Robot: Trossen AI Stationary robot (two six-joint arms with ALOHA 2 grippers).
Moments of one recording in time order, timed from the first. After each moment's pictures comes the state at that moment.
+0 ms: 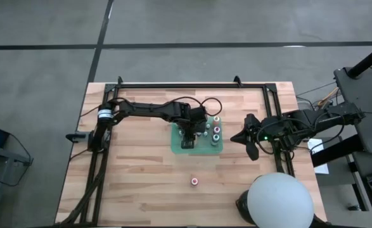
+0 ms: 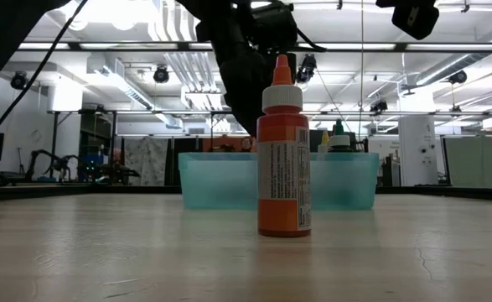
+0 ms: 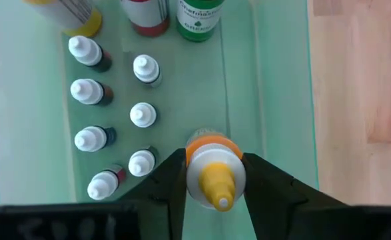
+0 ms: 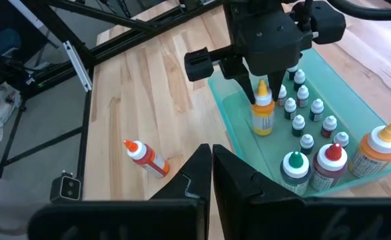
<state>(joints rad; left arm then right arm) 0.12 2.02 1.72 -0.87 0.14 0.16 0.26 0.90 0.92 -0.59 0.19 0.60</state>
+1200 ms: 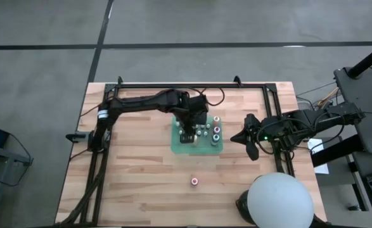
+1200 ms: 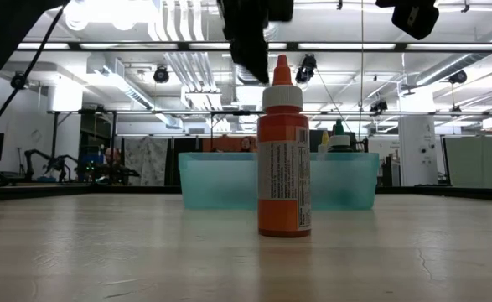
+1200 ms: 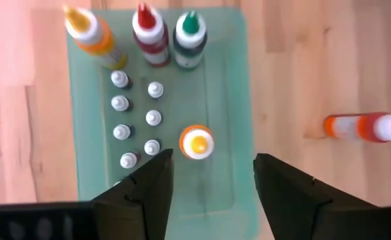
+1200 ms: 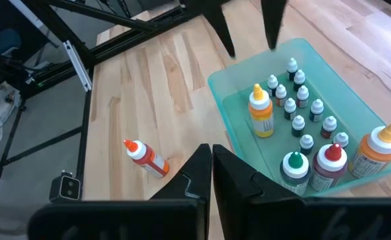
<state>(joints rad) 0.11 2.01 2.10 -1.23 0.13 0.14 0.26 0.90 0.92 -0.59 0.19 0.59</state>
